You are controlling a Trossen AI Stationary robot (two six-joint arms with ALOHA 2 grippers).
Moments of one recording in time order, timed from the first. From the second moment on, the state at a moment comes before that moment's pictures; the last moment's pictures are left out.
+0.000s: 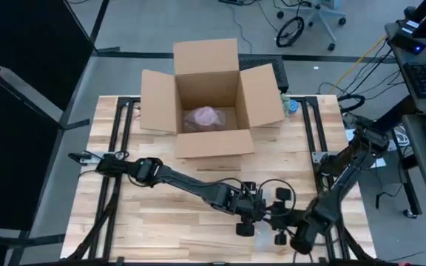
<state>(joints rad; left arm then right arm) -0.32 2.49 2.34 -0.76 -0.19 -0.10 0.90 1.53 0.97 -0.48 0.76 0.69</state>
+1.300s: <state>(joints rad) -0.34 2.50 2.35 -0.86 -0.25 -0.21 0.81 1.53 0.94 -0.50 0.60 0.69</state>
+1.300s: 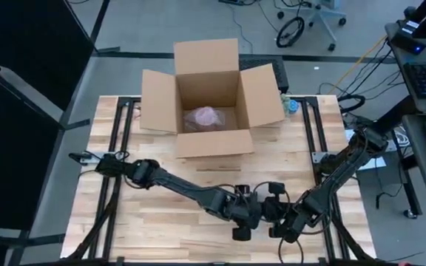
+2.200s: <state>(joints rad) -0.31 2.38 2.36 -0.86 -0.30 -0.12 0.80 1.54 0.94 -0.52 0.55 0.69</state>
